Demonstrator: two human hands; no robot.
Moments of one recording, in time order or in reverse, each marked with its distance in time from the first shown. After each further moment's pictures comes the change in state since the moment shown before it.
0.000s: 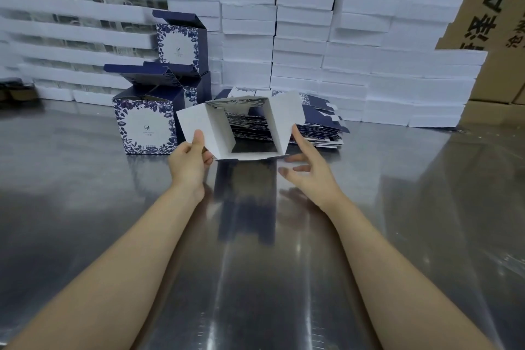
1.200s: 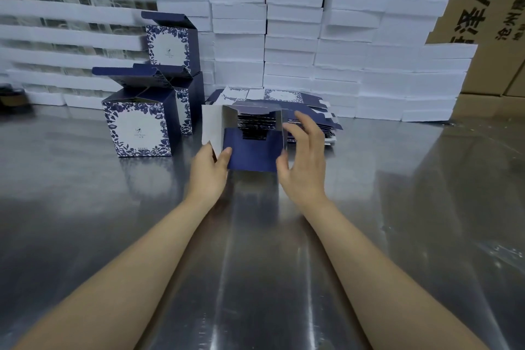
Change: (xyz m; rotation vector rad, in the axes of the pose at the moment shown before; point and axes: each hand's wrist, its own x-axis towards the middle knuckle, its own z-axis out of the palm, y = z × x) left_hand -0.024 -0.017 0.014 0.655 -0.205 0.440; right_hand 0.003 -0.017 0.023 -0.426 0.539 -0.496
